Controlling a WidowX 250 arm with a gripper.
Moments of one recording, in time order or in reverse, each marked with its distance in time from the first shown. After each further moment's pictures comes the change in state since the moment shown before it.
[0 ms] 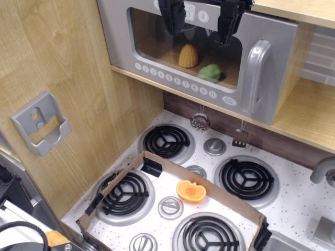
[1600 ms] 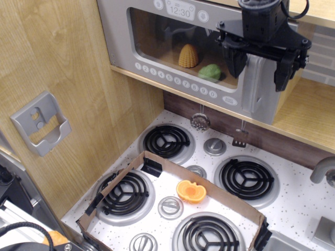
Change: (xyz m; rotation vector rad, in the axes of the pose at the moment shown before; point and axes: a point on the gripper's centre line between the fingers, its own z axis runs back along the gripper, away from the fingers) arm 0.030 -0.054 -0.076 -0.088 -0.122 -0.147
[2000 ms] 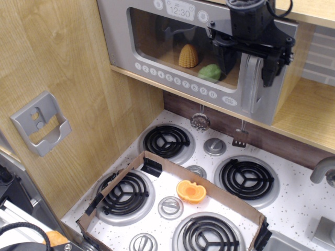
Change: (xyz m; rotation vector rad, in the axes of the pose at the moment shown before) arm 0.007 0.013 -0.004 0.006 -0.005 -0.025
